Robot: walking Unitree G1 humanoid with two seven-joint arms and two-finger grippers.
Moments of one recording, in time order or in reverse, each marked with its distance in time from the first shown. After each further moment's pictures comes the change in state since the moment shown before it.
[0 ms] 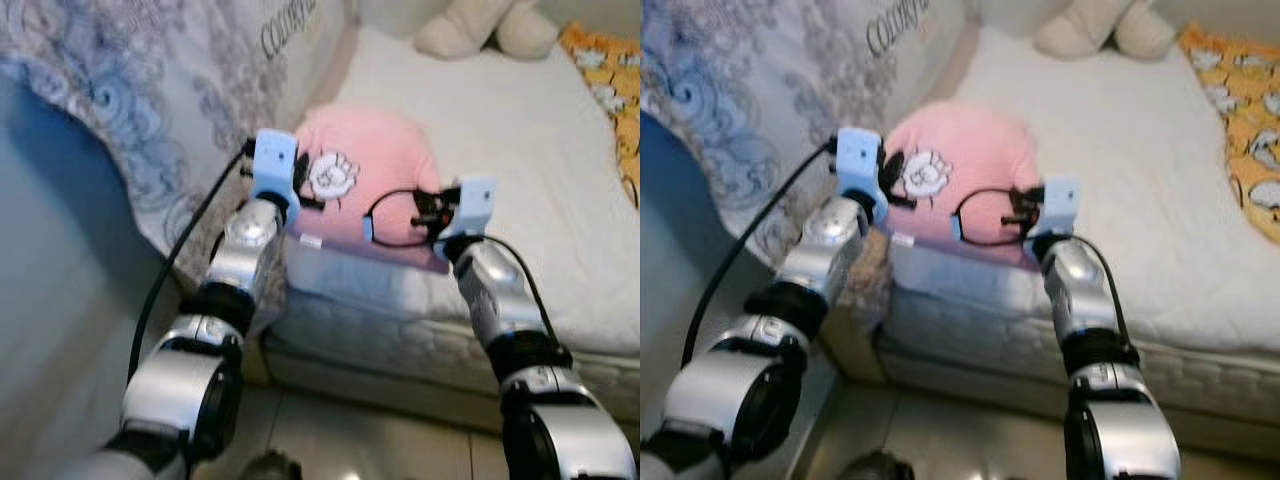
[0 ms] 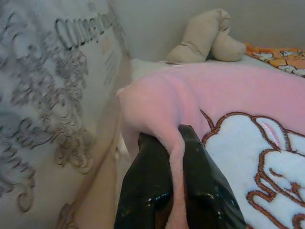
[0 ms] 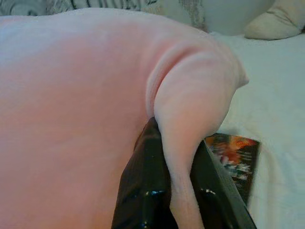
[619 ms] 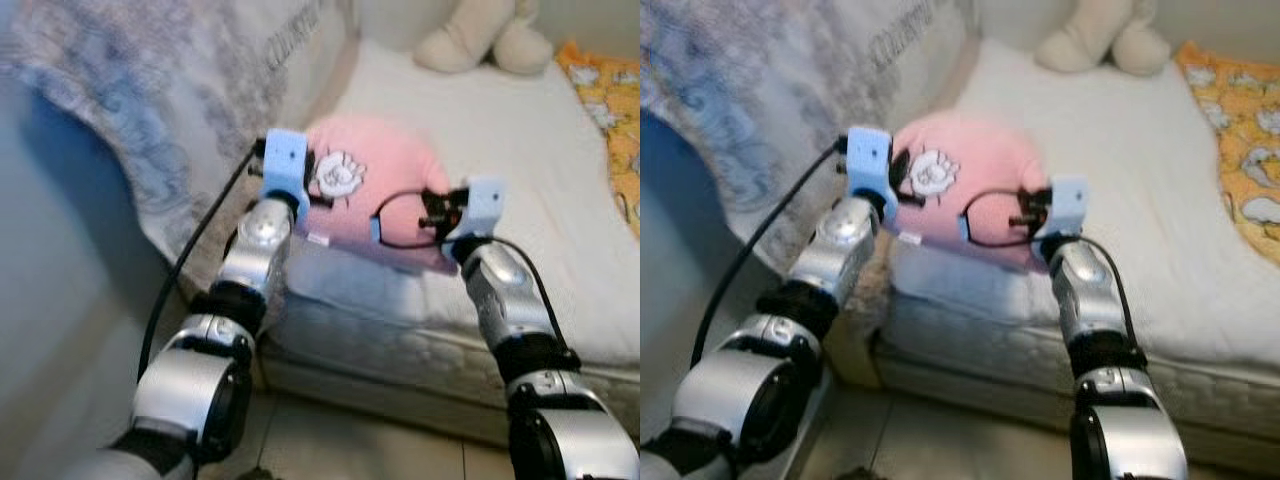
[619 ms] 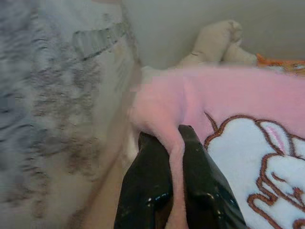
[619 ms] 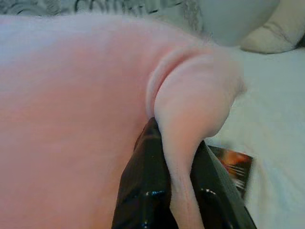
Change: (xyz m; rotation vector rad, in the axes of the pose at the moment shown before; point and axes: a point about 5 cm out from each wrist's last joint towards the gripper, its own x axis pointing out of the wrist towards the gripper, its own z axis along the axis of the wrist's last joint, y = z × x) left arm 0.002 -0.007 0.003 -0.004 -0.008 0.049; right arm -0.003 -0.004 0.001 -0.014 -0.013 -0.009
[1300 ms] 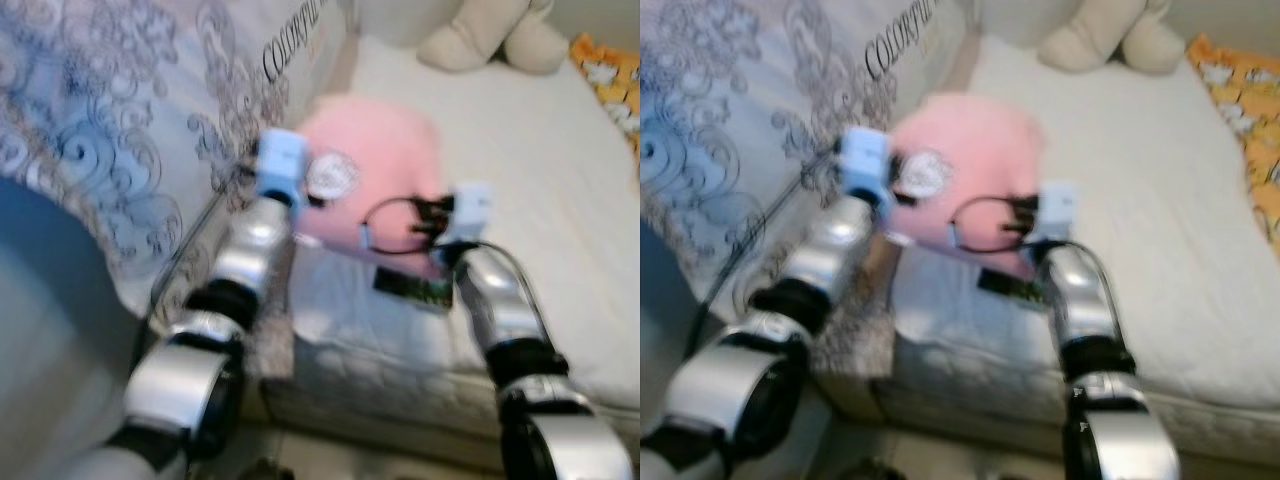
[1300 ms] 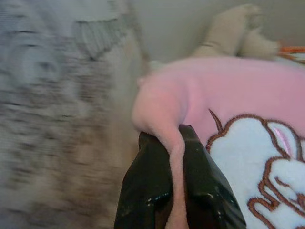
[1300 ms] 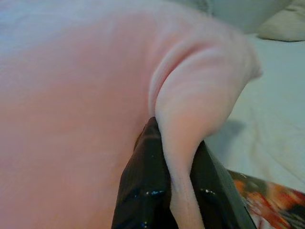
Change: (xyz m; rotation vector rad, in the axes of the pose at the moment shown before) left arm 0.001 0.005 -0.001 0.034 0.010 0.009; right arm -0.001 0.011 -0.009 0.000 0.026 0.025
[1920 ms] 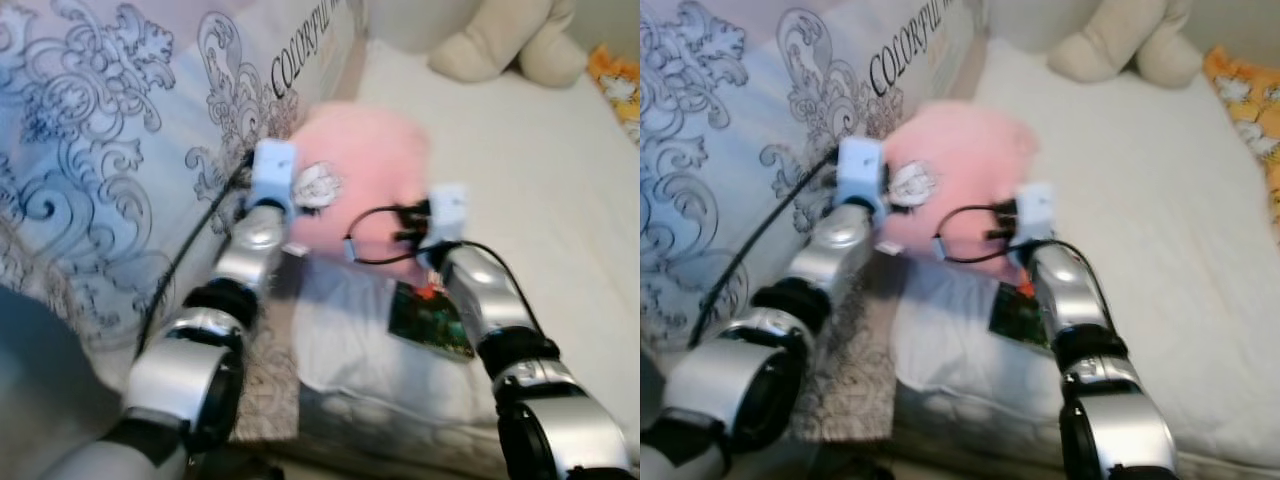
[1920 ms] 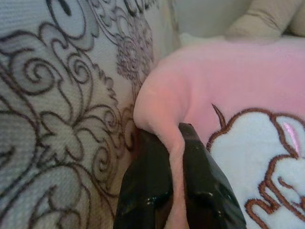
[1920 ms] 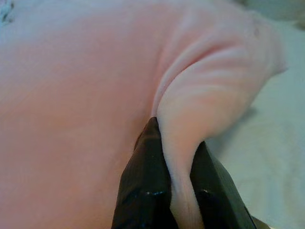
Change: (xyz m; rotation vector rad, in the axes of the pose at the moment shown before) left arm -0.001 0.004 -0.019 0.041 0.080 0.107; right arm 0.012 0.013 -0.013 -0.112 0.137 0.095
